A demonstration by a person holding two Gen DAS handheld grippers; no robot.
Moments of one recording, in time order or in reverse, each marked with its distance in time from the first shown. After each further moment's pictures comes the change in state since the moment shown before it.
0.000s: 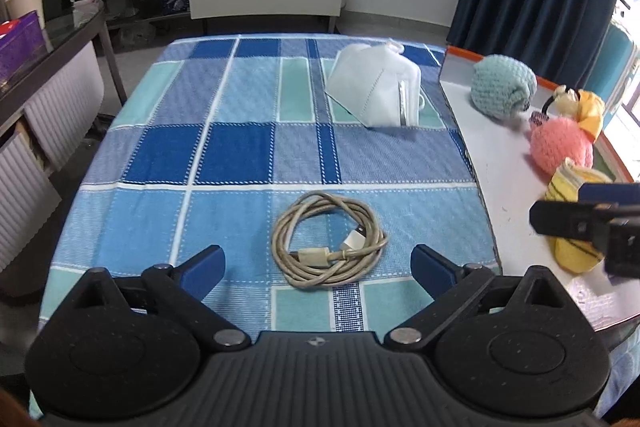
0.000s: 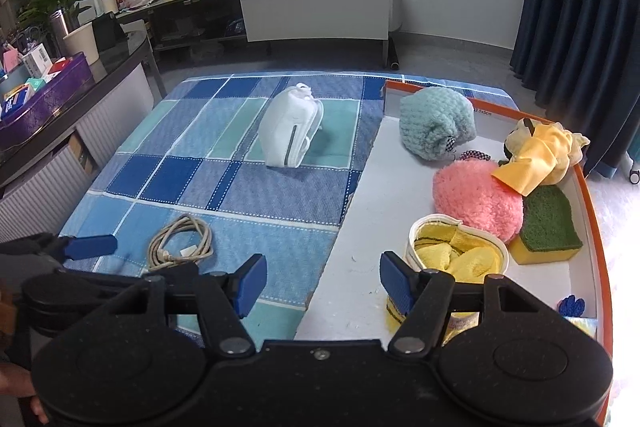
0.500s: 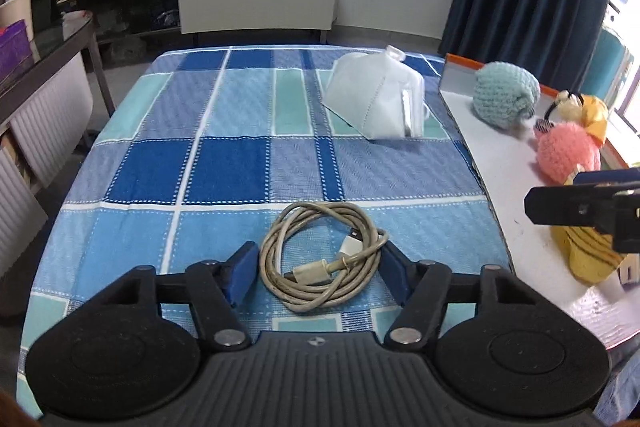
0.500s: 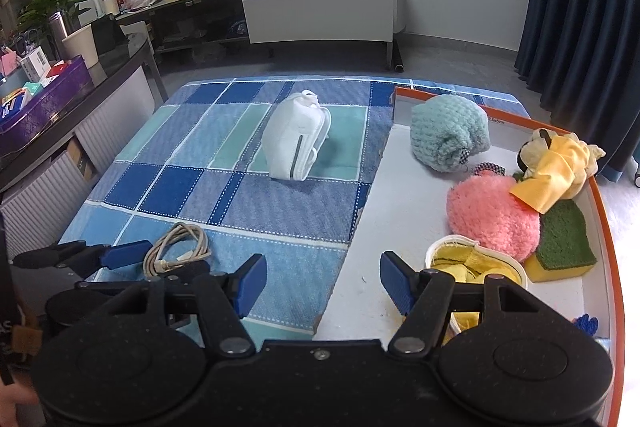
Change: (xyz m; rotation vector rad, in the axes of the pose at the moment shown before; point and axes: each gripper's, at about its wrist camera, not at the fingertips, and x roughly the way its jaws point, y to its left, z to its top) left arm 0.011 0.010 0.003 -0.003 -0.064 -0.015; right arm 0.016 0.006 0.013 -0.004 -0.002 0.011
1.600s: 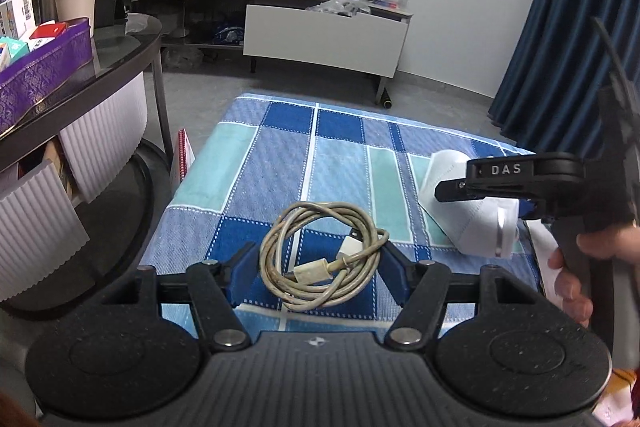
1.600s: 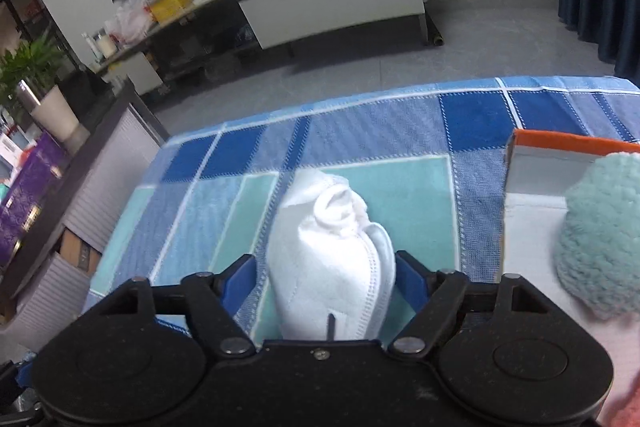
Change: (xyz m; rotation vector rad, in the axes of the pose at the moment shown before) left arm 0.002 0.056 0.054 -0.160 -0.085 0.084; right arm 0.162 -0.011 0.103 0.192 0.041 0.207
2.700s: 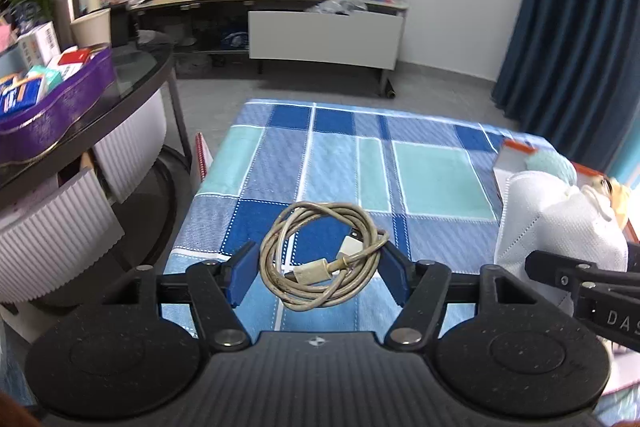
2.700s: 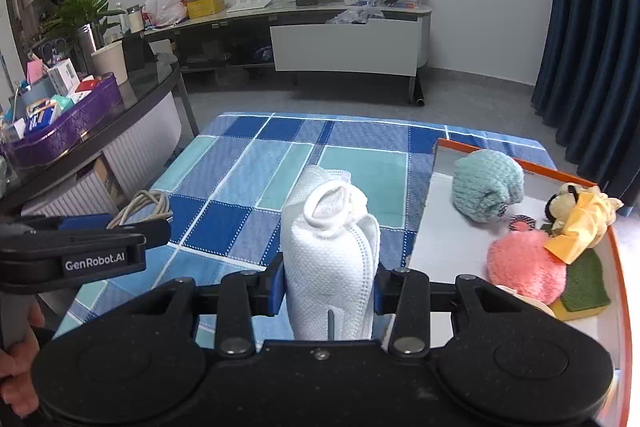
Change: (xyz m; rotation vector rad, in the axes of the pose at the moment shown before) left arm -0.060 -0.019 -0.007 0.084 0.023 0.054; right arm -0.162 0.071 -0.105 -0.252 -0.123 -0.180
